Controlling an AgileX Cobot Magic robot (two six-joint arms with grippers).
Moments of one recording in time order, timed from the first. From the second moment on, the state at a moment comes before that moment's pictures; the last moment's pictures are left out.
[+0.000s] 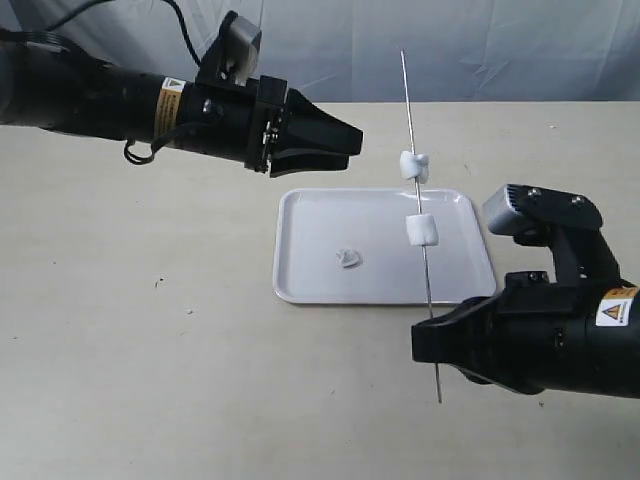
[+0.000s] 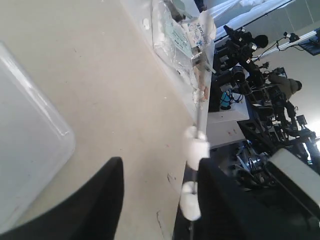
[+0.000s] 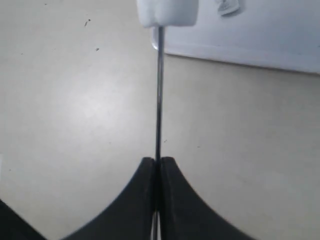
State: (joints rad) left arm -0.31 1.94 -1.23 1.58 -1.22 -2.01; right arm 0.71 1.07 -0.43 0.66 0.27 -0.08
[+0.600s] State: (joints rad) left arm -0.38 1.89 -1.23 1.54 -1.22 -1.99; right arm 0.71 1.17 -0.50 0.69 0.19 -0.08
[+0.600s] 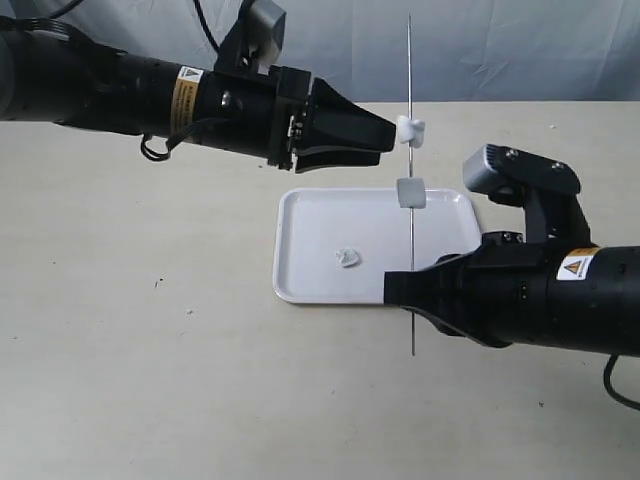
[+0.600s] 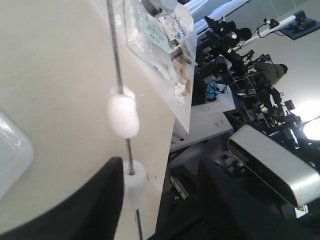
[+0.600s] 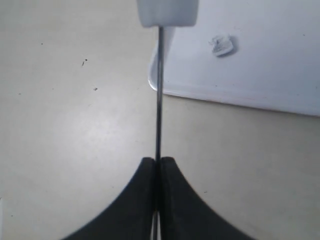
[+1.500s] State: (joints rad) left arm -0.41 1.89 -1.22 1.55 -1.13 -1.98; right arm 0.71 1.17 -0.52 0.69 0.27 -0.07
